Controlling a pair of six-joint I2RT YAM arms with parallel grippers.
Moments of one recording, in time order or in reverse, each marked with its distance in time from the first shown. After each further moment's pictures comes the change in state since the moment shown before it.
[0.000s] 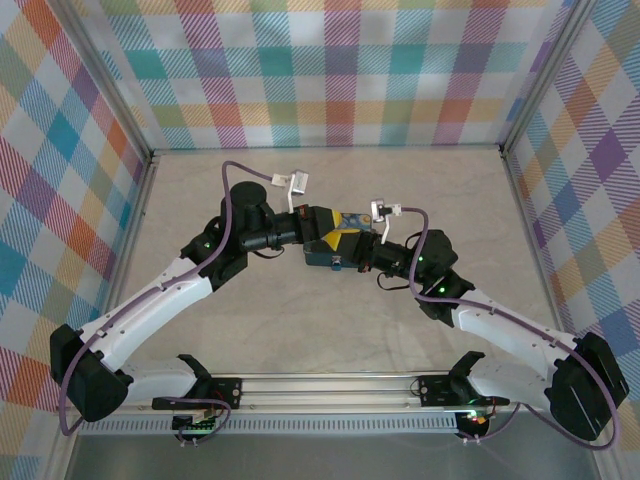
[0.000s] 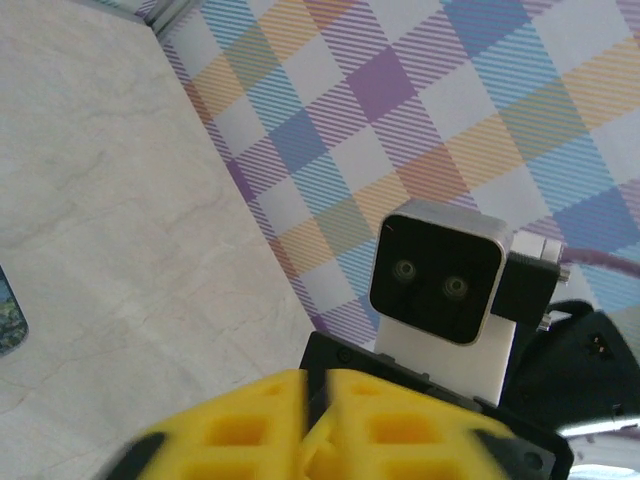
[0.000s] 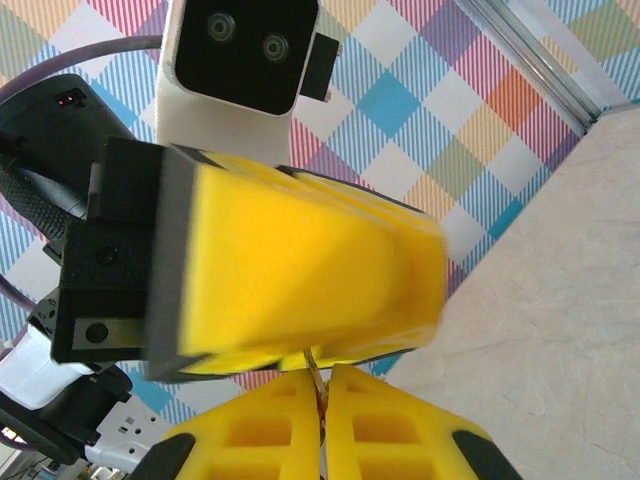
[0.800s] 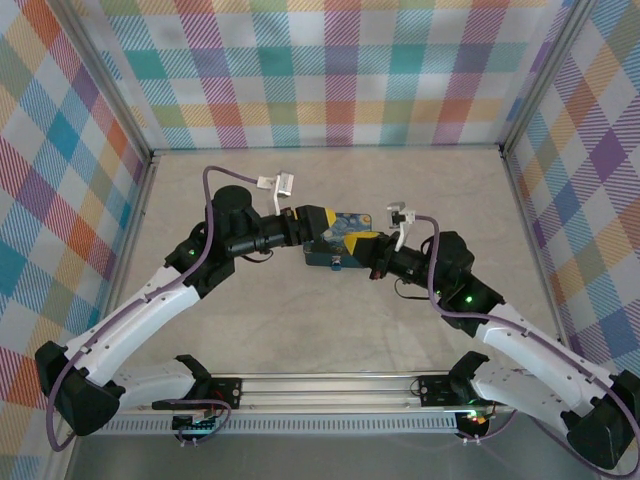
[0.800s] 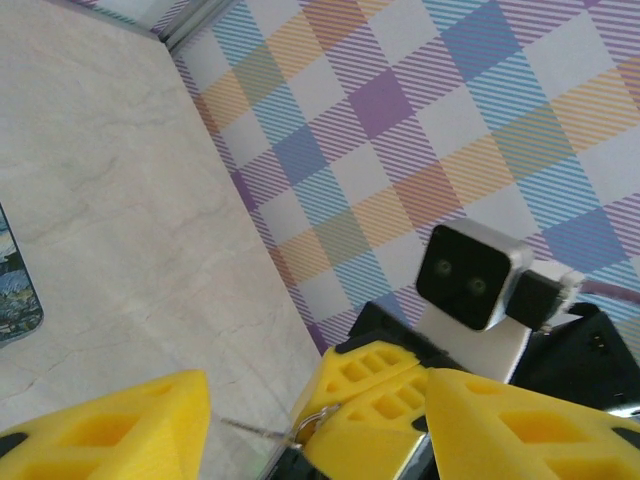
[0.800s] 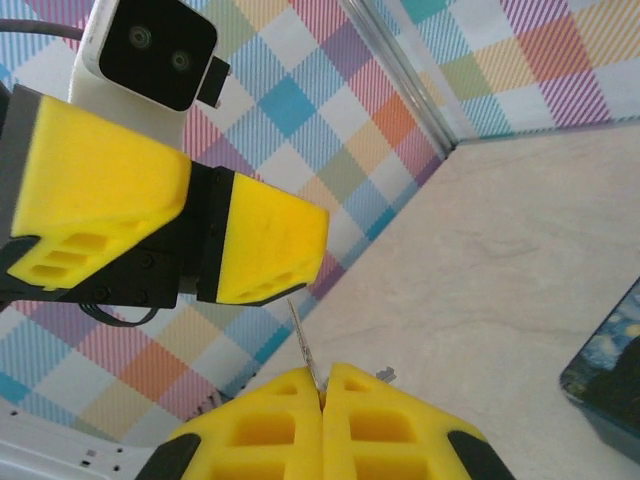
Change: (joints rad) left arm 0.029 -0.082 -0.021 -0.051 -0.014 -0.031; right arm 0.000 -0.201 0.066 -0.458 0.169 -0.293
